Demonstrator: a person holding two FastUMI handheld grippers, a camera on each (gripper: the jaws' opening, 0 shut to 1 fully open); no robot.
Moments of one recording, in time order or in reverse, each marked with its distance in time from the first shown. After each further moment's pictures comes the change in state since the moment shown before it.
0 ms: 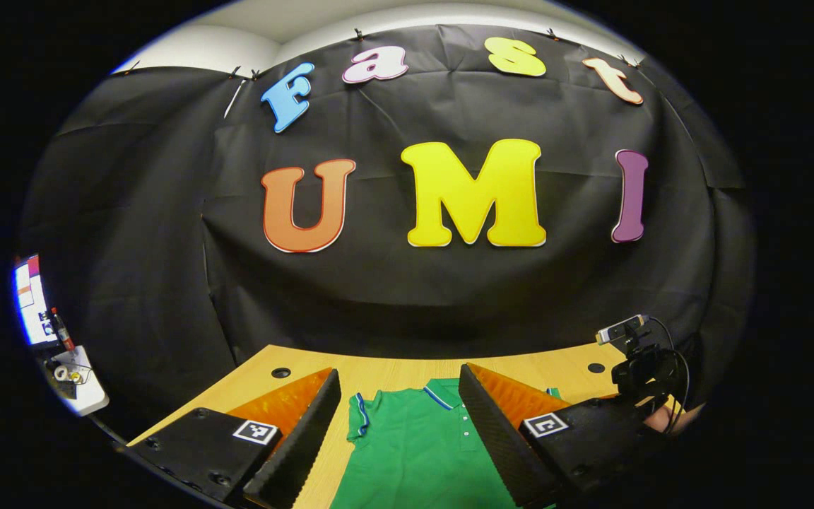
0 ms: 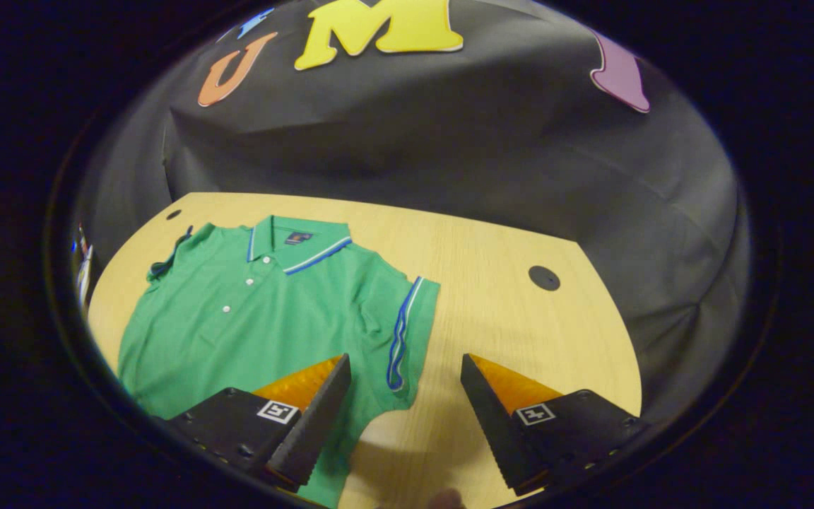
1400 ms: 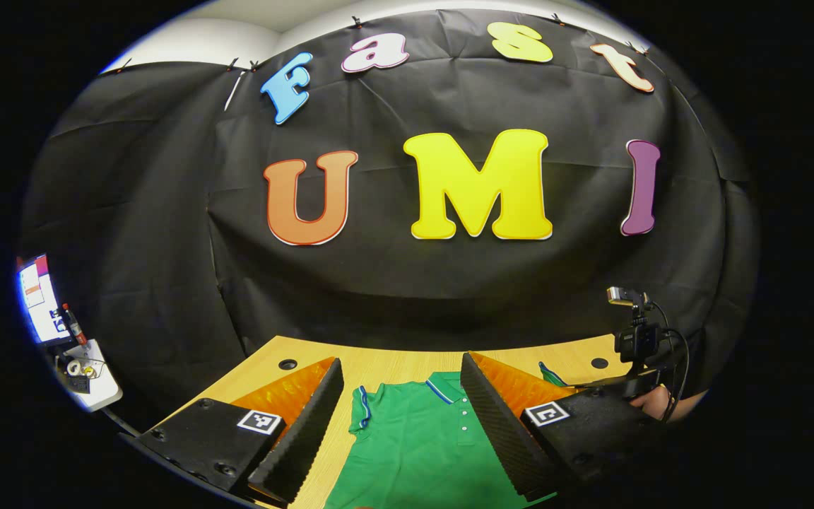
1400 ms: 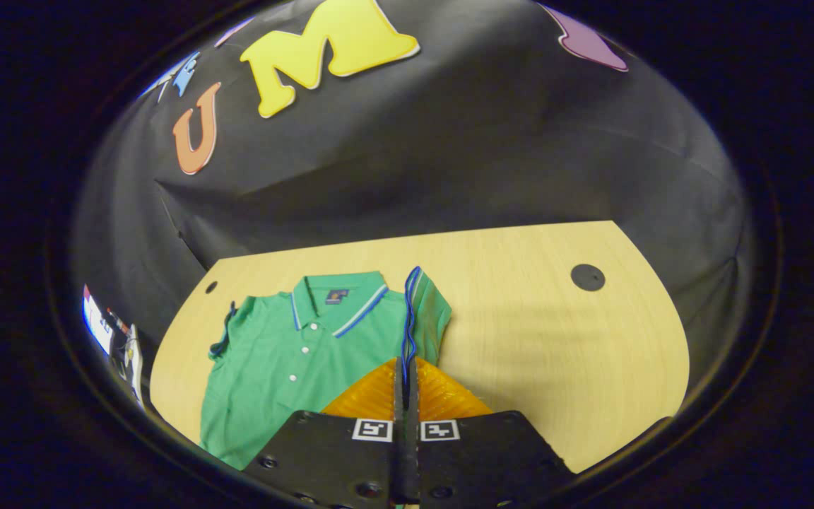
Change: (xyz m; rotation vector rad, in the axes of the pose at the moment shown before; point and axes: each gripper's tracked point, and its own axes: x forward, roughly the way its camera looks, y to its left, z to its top) left arm -0.003 -0.007 0.027 -0.004 0.003 0.044; right arm -0.031 0.046 0.079 0.218 -0.004 0.219
